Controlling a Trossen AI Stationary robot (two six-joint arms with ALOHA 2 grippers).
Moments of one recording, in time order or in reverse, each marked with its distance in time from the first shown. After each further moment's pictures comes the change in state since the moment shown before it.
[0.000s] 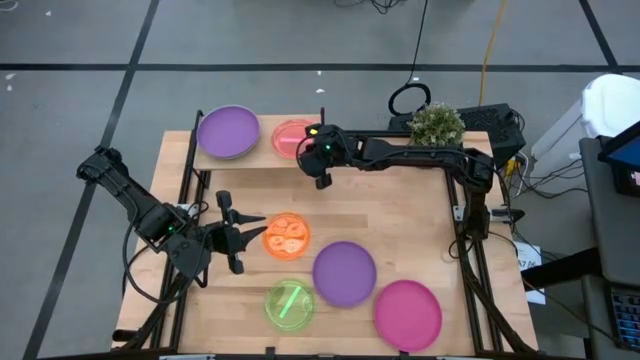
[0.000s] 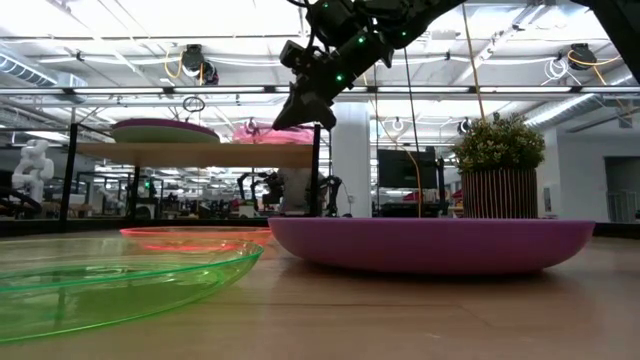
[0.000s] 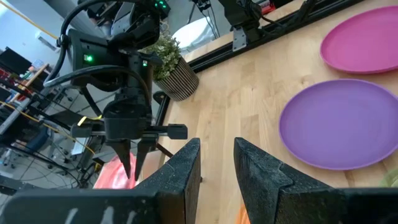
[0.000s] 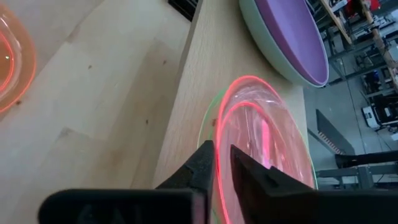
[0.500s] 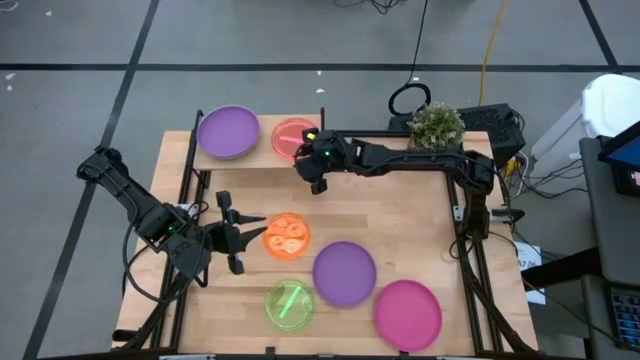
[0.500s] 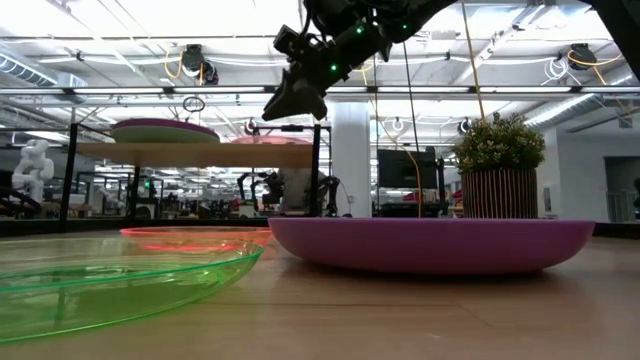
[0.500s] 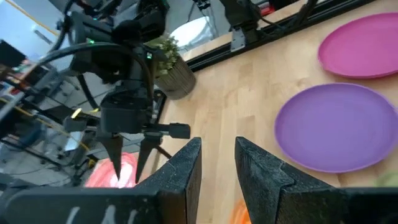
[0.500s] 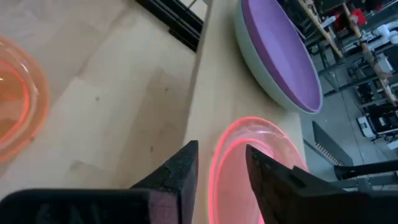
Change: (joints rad) left arm 0.000 0.000 0.000 0.000 0.015 -0.035; right arm 0.054 -0.006 0.000 0.052 0.011 0.043
